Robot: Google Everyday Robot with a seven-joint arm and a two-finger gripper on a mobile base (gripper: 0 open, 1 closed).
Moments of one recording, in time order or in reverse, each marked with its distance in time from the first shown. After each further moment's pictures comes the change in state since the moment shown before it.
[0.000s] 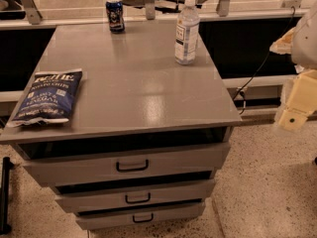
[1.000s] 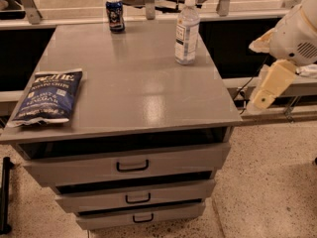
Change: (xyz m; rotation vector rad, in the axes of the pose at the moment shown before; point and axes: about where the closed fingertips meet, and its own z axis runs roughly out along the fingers) arm -0.017 -0.054 0.047 -0.049 -0.204 0.043
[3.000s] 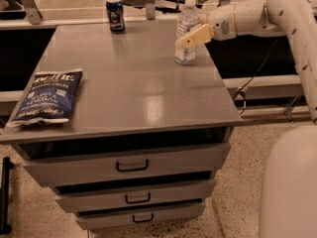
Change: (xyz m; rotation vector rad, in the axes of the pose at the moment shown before) arm -0.153 -0.189 0.115 -0.083 -0.783 0.204
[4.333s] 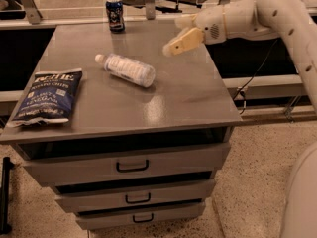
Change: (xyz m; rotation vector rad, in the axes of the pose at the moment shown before) arm -0.017 0.065 0.021 -0.119 -0.027 -0.044
